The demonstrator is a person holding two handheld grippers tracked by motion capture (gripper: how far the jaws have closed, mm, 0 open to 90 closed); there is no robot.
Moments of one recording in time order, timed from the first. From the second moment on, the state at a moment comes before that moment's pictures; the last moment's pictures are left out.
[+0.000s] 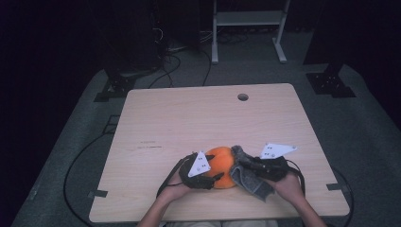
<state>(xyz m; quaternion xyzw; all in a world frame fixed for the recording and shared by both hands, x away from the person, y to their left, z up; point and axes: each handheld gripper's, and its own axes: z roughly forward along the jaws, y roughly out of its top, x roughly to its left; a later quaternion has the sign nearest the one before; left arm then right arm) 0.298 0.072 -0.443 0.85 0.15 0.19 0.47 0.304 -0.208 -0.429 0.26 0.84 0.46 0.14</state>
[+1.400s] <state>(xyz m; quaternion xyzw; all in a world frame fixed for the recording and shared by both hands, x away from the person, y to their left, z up) 0.297 0.071 -0.434 0.85 0.16 0.16 0.47 0.291 -0.211 -0.423 0.21 0.86 0.45 0.14</state>
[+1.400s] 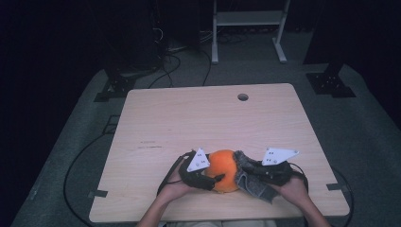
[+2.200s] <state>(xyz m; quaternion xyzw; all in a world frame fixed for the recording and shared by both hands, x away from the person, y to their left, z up) 0.287 0.070 -0.437 0.86 0.13 0.19 0.45 0.299 -0.204 -0.419 0.23 0.84 0.47 0.15</state>
